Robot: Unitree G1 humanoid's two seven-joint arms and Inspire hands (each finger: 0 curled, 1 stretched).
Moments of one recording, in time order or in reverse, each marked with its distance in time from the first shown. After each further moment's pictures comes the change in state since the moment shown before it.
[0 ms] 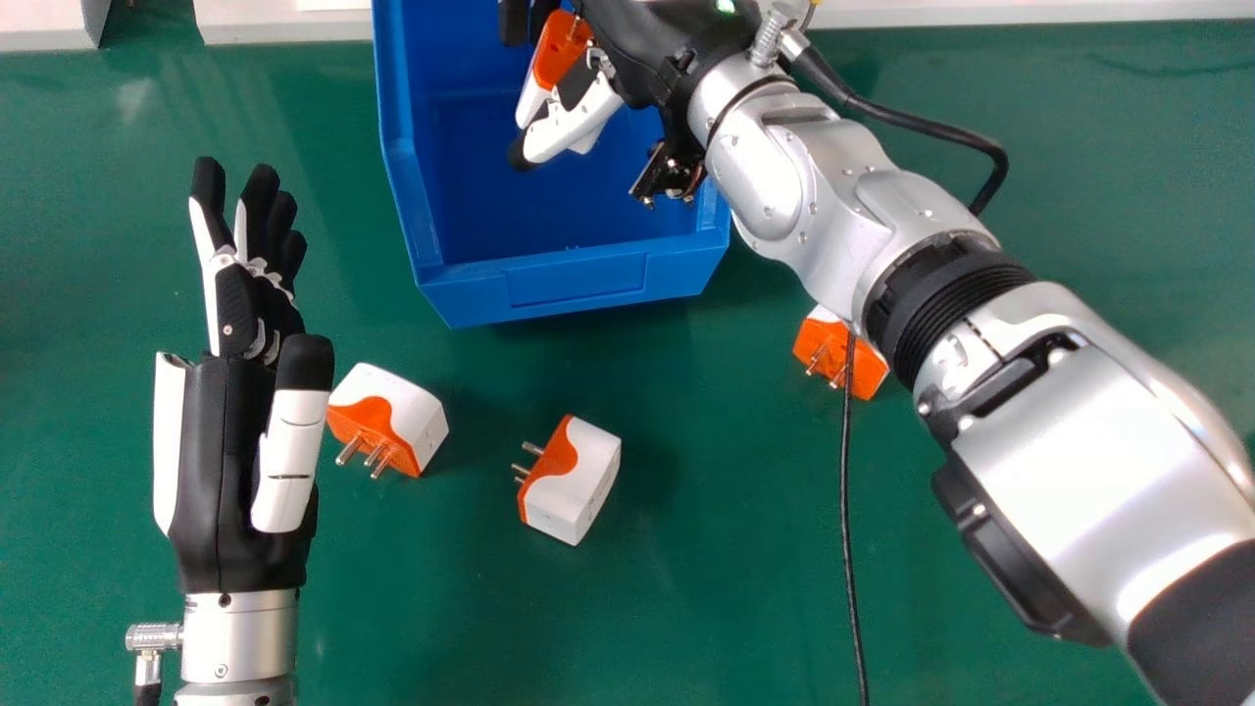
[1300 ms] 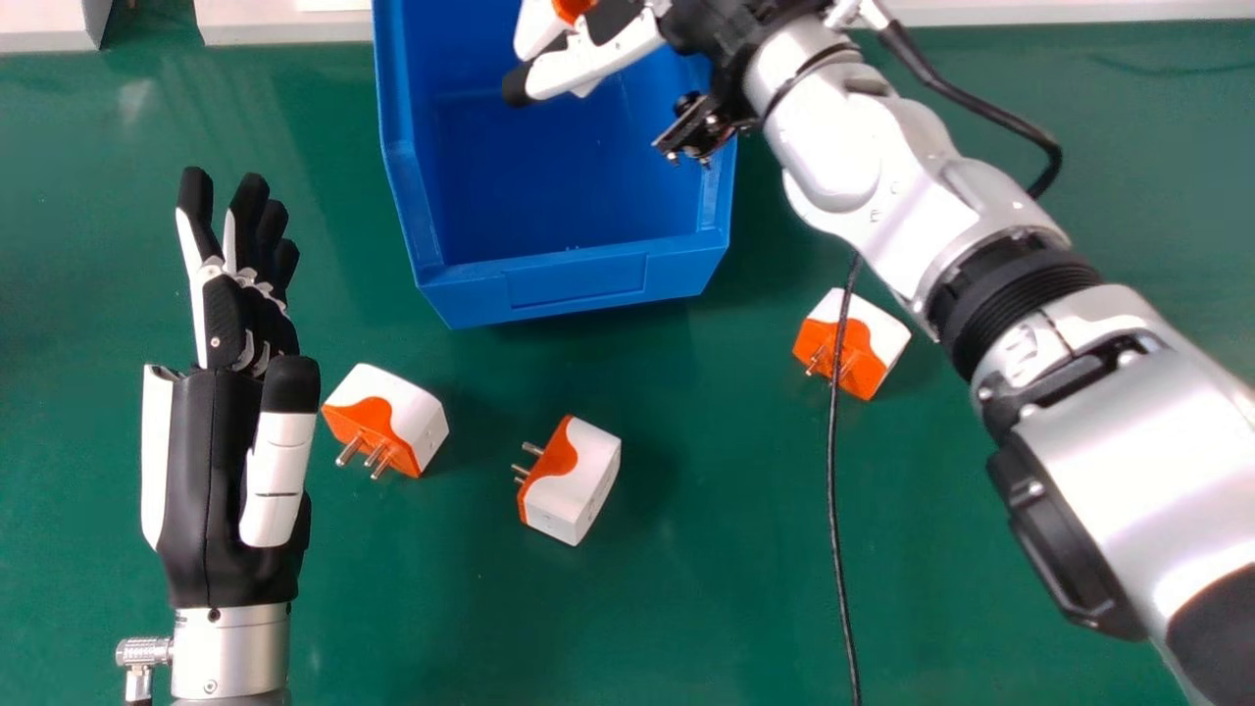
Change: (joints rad) left arm 0.035 -0.002 -0.005 -0.045 -0.036 0.017 -0.029; right arm 0.040 -0.066 -0.079 -0.052 0.062 -0.186 -0.050
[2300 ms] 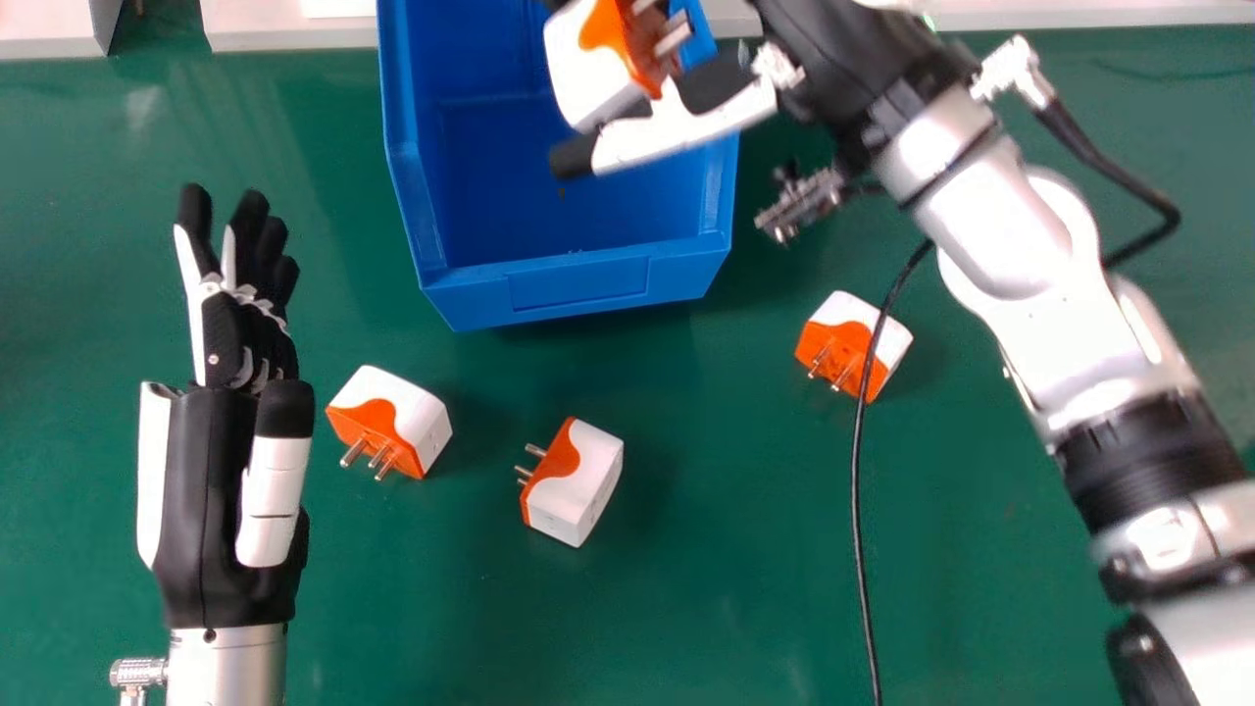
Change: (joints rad) left arm 0.049 0.000 -0.013 -0.049 -0.005 0.023 -0.001; right arm 0.392 -0.170 -0.159 -0.669 0.241 -0.152 0.394
